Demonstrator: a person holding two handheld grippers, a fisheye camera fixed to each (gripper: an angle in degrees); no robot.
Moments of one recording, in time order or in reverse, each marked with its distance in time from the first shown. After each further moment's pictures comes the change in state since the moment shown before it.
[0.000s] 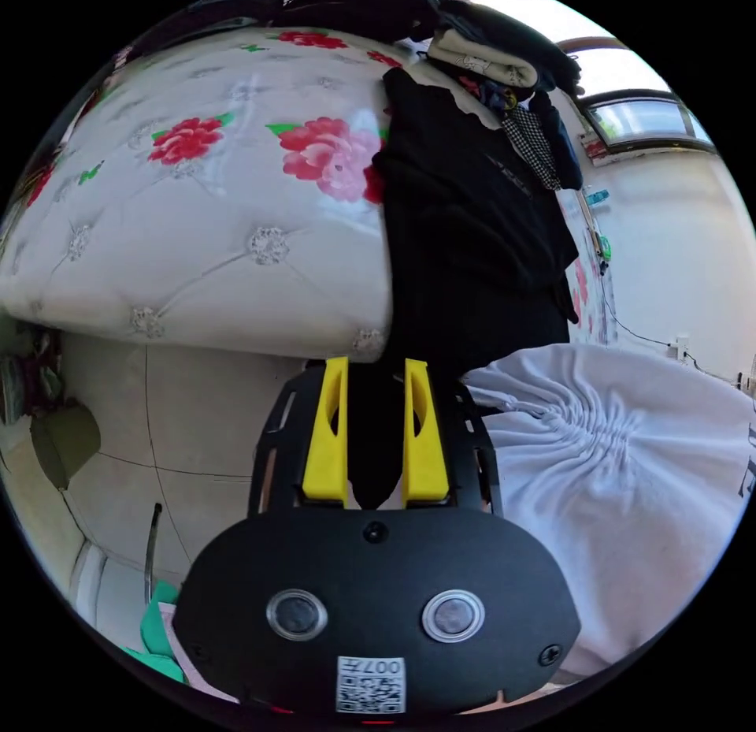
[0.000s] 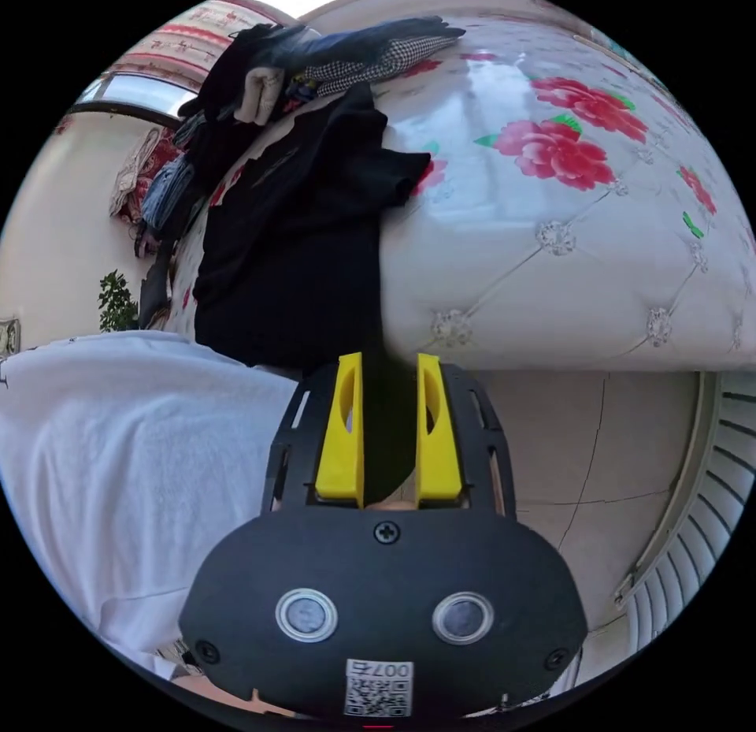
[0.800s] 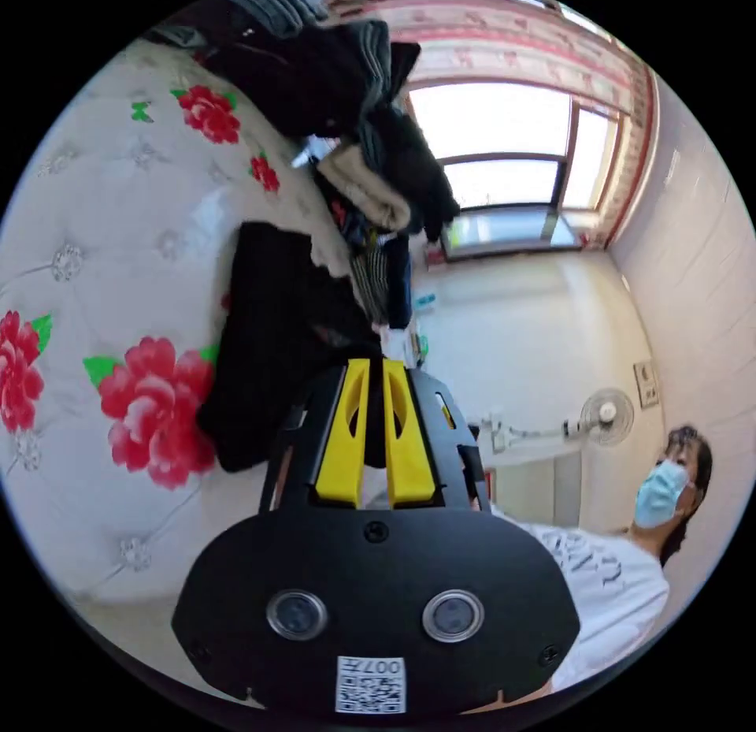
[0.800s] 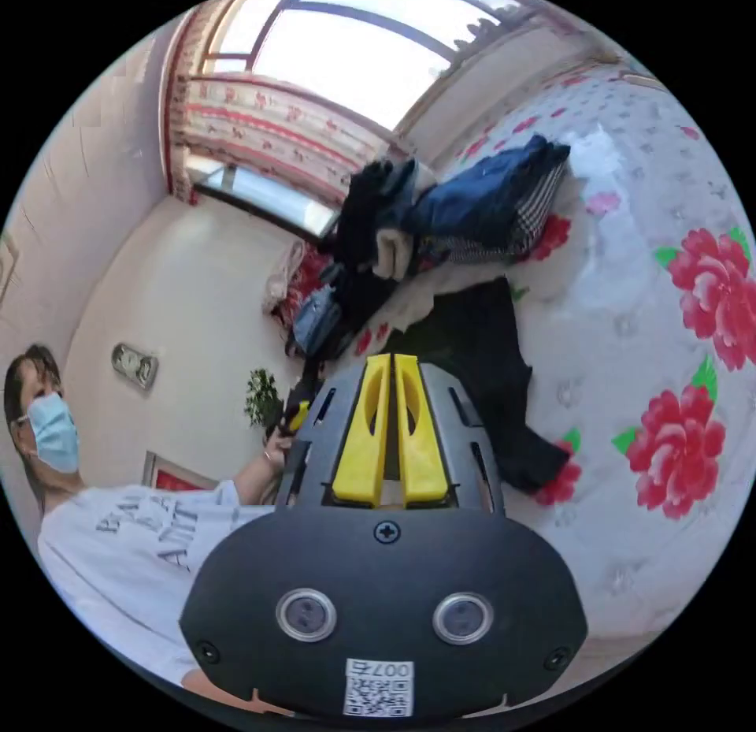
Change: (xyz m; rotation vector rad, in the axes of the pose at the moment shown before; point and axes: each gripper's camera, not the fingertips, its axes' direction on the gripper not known) left arm -0.041 -0.186 -0.105 0.444 0.766 -0.096; right arm -0.003 -0.190 -0.129 0.483 -0.558 -0.103
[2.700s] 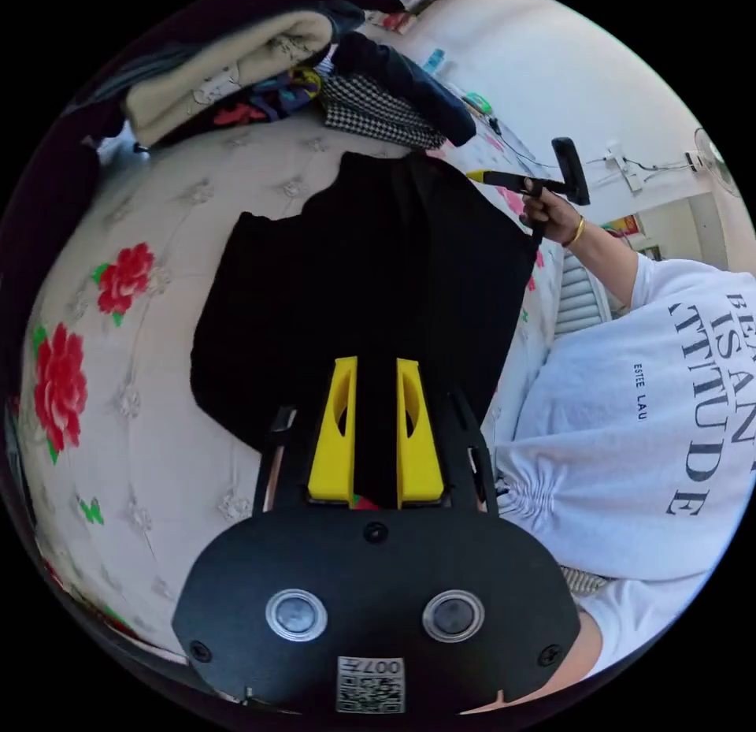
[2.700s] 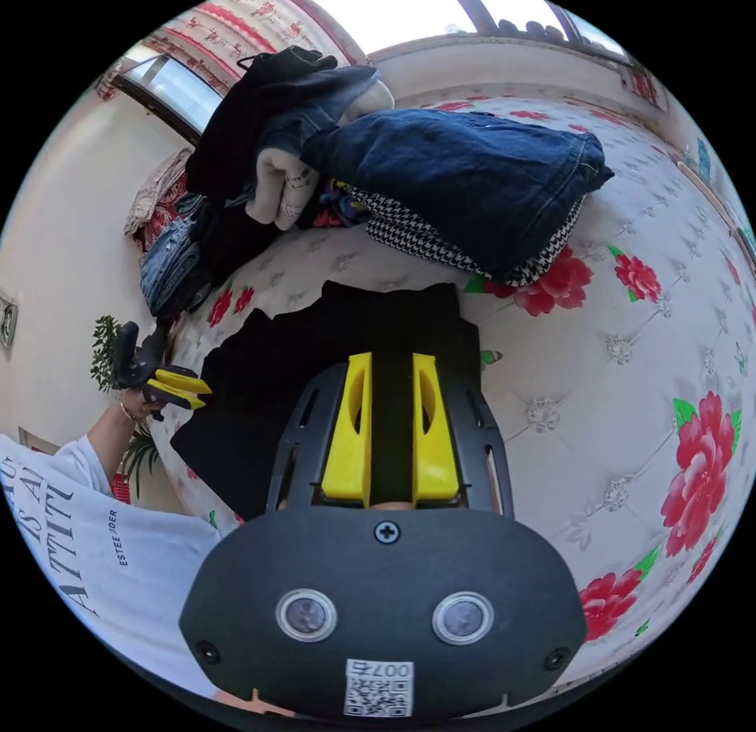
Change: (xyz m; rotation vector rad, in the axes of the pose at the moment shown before) left arm -0.005 -0.128 0.305 -0.980 -0.501 0.727; right arm 0.028 -0.073 0.256 -0.294 0.523 -0.165
